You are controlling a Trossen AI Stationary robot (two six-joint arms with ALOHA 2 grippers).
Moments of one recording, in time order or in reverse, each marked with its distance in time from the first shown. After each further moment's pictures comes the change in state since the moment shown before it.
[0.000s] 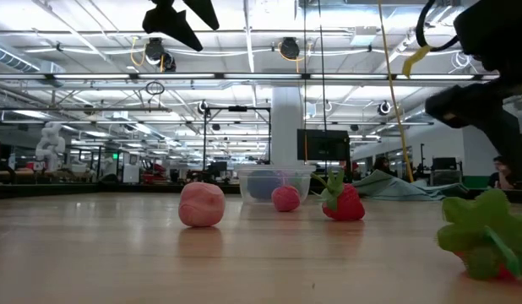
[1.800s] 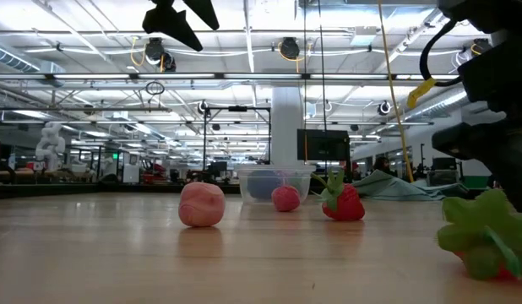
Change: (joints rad) left arm 0.000 0.000 0.000 0.000 0.000 0.002; right arm -0.002 0.074 -0.097 0.123 0.000 0.021
